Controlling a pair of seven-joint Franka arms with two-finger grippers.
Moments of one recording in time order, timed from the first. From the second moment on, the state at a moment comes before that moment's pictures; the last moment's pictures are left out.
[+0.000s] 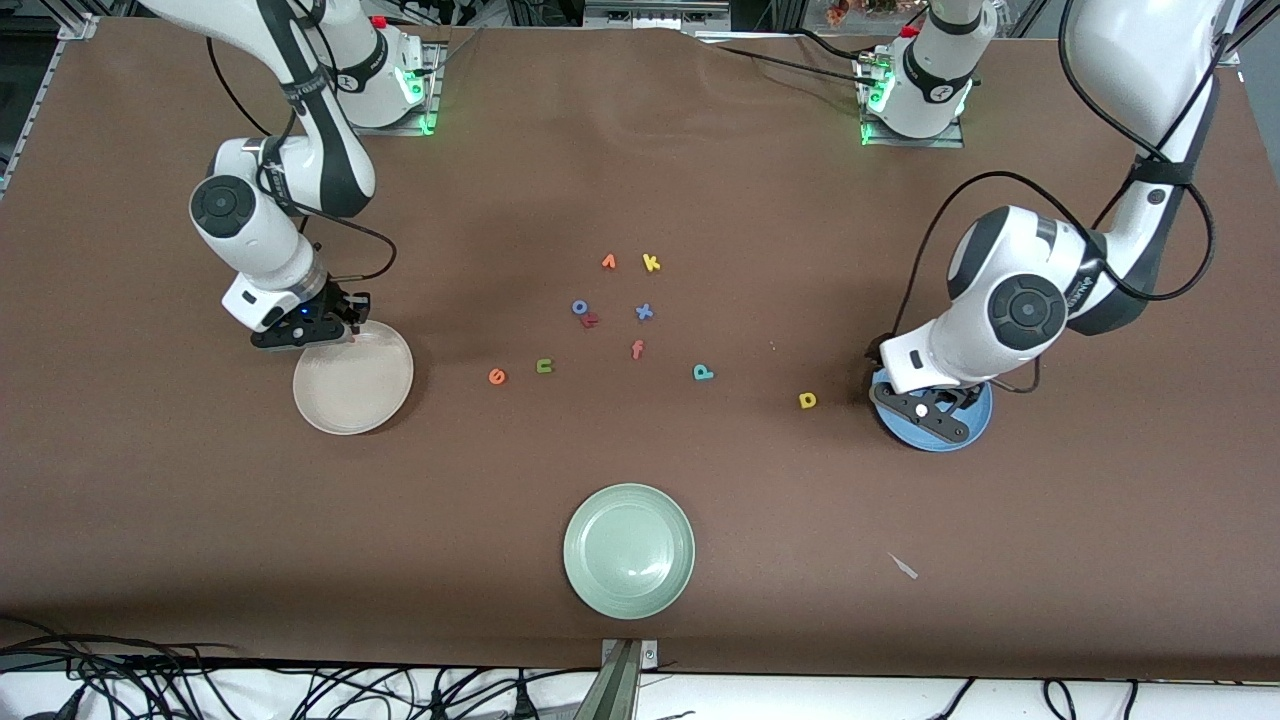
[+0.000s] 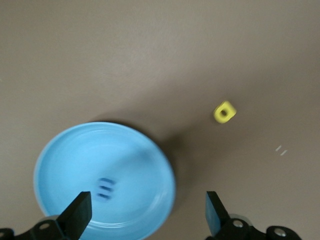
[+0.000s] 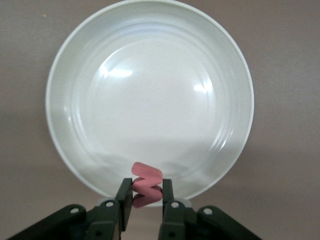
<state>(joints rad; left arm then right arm) 0.14 0.45 -0.43 -1.80 0.22 2.09 0.05 0.58 0.24 -0.45 -2.40 0.04 2.66 -0.07</state>
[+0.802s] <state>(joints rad) 0.06 0.60 -0.43 -1.79 0.21 2.26 -0.54 0.60 0.34 -0.26 -2.21 0.21 2.68 0.12</state>
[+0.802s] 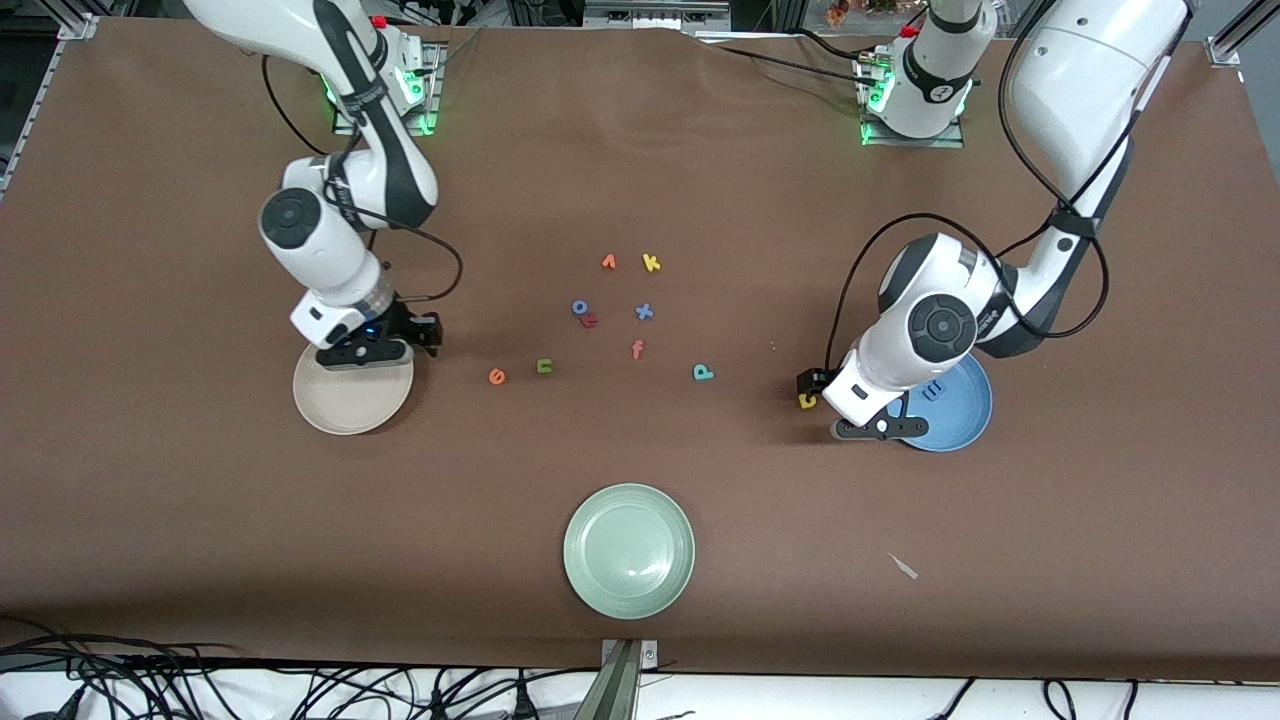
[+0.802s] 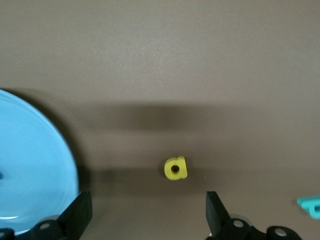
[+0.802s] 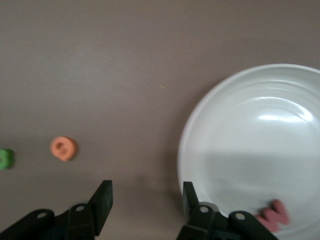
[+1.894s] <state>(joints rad) 0.01 0.71 -0.42 -1.79 0.31 2.36 -0.73 0.60 0.57 -0.13 -2.04 0.22 2.72 0.36</state>
